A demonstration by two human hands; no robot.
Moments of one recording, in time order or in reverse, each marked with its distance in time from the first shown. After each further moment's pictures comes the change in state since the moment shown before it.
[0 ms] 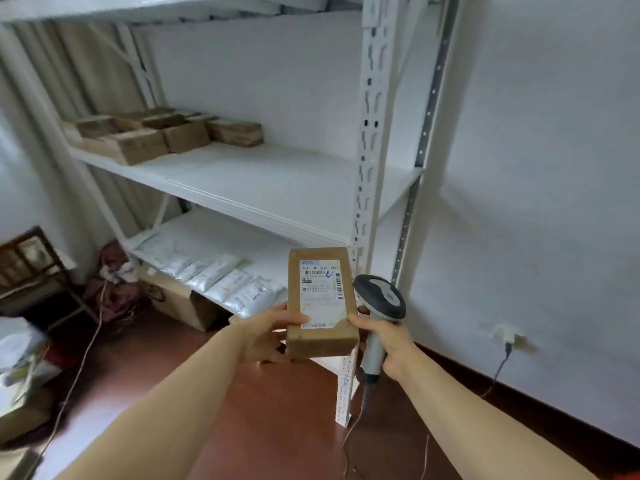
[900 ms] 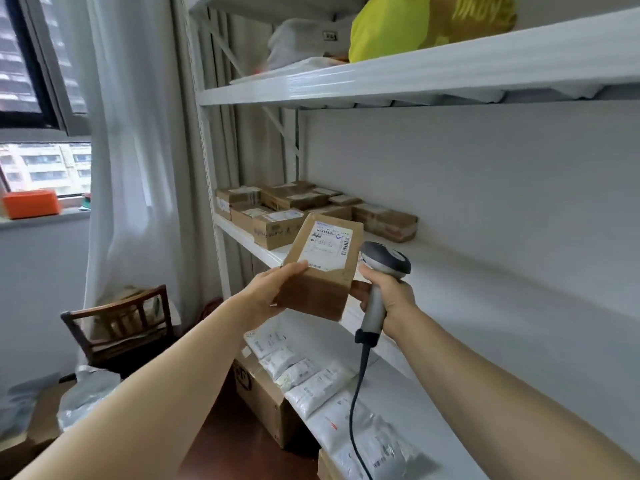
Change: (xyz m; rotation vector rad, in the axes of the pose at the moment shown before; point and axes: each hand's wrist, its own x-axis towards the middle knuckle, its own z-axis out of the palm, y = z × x) left_hand 0.056 0.260 -0.433 -0.208 0.590 0.395; right_hand 0.247 -0.150 0.504 -0.039 -0.299 -0.186
